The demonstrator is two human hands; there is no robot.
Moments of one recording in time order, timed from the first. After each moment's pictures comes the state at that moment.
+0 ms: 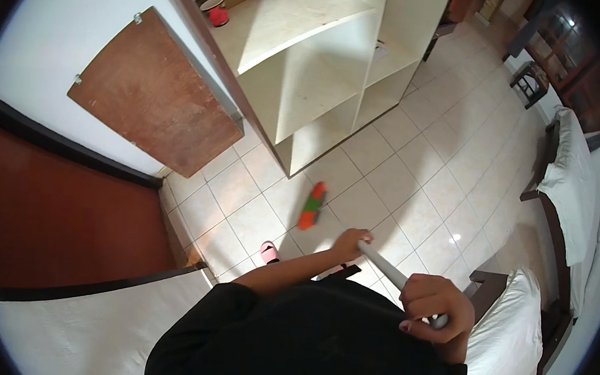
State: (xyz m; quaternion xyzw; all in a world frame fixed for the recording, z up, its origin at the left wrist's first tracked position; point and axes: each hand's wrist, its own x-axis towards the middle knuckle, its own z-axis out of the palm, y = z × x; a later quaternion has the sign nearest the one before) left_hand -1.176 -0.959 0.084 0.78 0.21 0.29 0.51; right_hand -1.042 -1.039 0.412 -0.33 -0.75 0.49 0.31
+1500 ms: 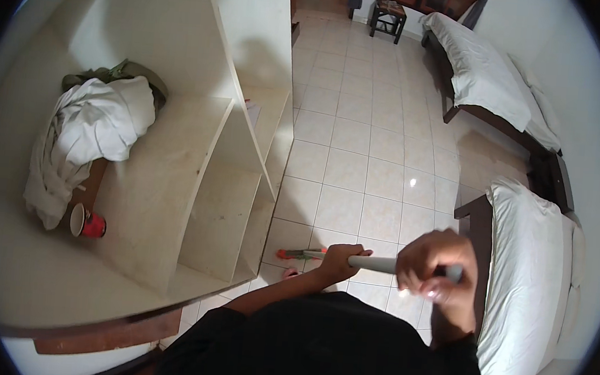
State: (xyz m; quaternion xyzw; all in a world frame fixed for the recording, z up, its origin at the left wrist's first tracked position) left_hand -1.068 -0.748 0.201 0.80 -0.03 0.20 0.56; right_hand -1.006 -0.862 0.445 -0.49 -0.49 0.33 0.64
